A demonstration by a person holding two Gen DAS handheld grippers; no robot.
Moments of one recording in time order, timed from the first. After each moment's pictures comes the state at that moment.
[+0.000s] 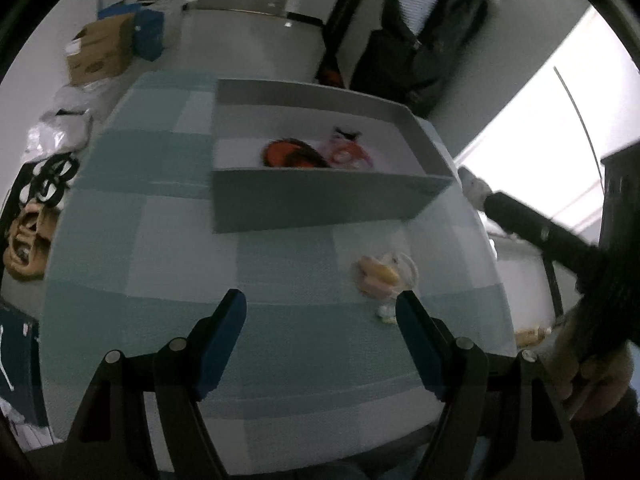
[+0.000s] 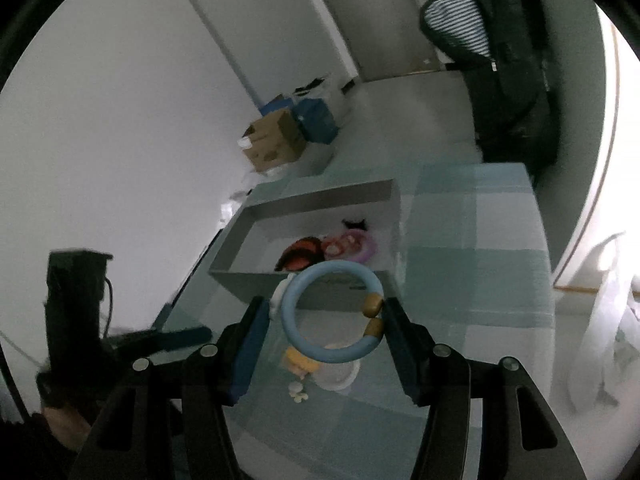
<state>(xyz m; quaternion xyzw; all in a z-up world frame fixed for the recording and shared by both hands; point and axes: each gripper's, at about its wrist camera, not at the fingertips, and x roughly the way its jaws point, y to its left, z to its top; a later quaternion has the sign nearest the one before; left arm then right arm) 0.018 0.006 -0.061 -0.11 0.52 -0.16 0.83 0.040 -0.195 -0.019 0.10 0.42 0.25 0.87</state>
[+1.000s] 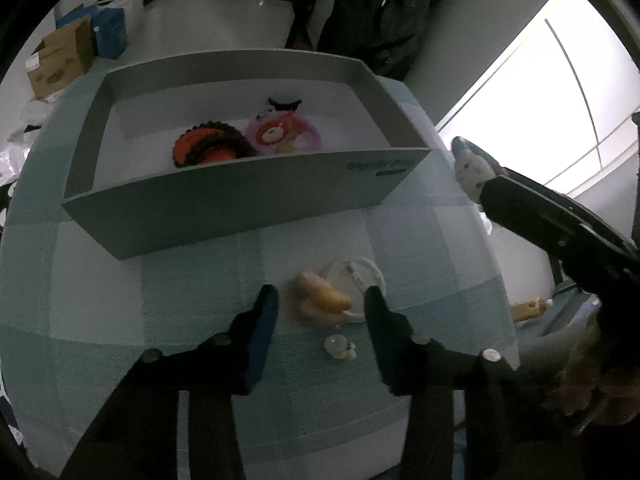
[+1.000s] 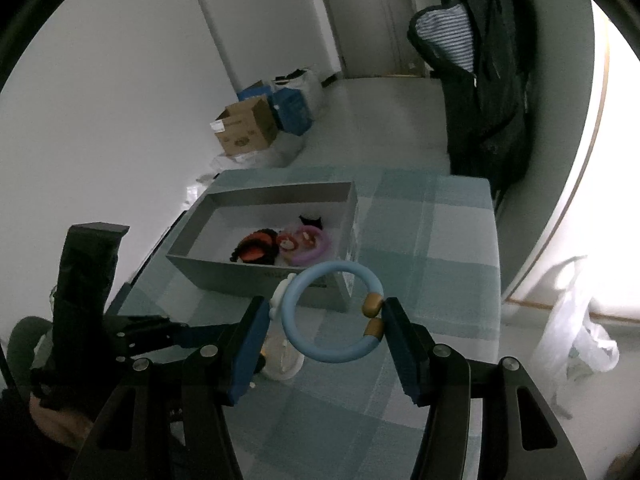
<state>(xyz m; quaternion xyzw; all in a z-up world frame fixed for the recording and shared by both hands) 0.034 -0.030 -0.070 -0.08 0.55 -0.19 0.81 0.043 -0.200 -0.019 0.02 0.42 0.21 0.88</state>
